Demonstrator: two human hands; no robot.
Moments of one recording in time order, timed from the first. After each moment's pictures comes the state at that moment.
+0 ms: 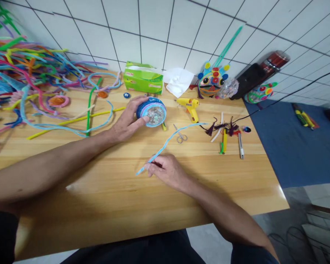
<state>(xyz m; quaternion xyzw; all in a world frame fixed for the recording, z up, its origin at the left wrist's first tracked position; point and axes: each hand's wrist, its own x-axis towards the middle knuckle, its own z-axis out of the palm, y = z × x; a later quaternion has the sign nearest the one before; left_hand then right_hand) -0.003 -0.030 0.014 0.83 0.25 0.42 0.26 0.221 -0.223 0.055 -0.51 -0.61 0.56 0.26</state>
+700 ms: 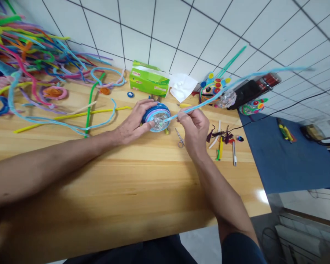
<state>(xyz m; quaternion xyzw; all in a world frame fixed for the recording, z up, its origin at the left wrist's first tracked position) 0.006 -0.033 0.005 0.84 0.23 0.42 0.27 0.241 -0.112 0.103 -0.49 -0.56 0.24 0.63</state>
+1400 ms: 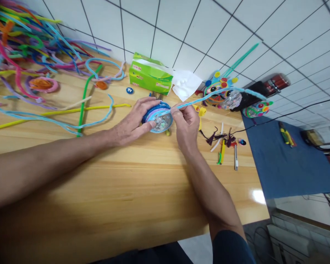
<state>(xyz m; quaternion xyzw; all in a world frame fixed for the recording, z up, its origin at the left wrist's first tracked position) 0.007 -0.038 0.014 0.83 0.25 0.40 0.29 0.233 -0.075 0.066 -0.48 -0.58 0.23 0.62</state>
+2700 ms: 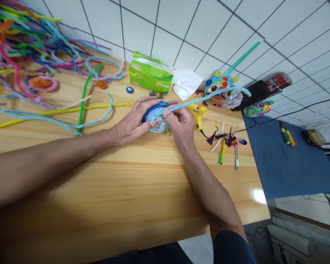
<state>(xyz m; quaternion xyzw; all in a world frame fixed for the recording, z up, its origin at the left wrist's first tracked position) 0.009 -0.036 0.012 0.83 0.22 0.42 0.28 0.224 -0.080 0.065 -0.50 -0.55 0.33 0.59</state>
